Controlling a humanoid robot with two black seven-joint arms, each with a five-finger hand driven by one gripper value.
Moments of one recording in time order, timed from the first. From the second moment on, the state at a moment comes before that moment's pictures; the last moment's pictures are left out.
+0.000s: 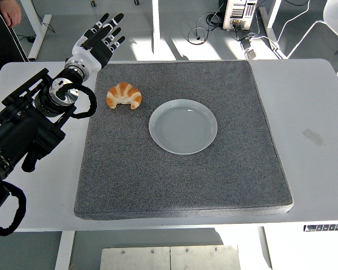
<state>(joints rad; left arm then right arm) -1.06 0.04 -0.78 -0.47 -0.12 -0.09 -0.10 -0.08 0.00 -0.09 0.12 -0.08 0.01 0.35</state>
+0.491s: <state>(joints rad) -1.06 0.05 -0.80 -0.47 -0.13 -0.14 -0.14 -0.08 0.00 -0.09 0.12 -0.08 0.01 0.35</state>
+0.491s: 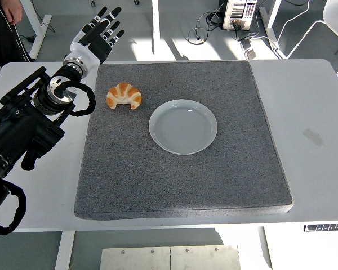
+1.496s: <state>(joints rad) -1.34 0.40 -0.12 -0.77 0.11 -0.09 -0.17 -0.08 0.00 -0.09 0.12 -0.08 0.01 0.35</state>
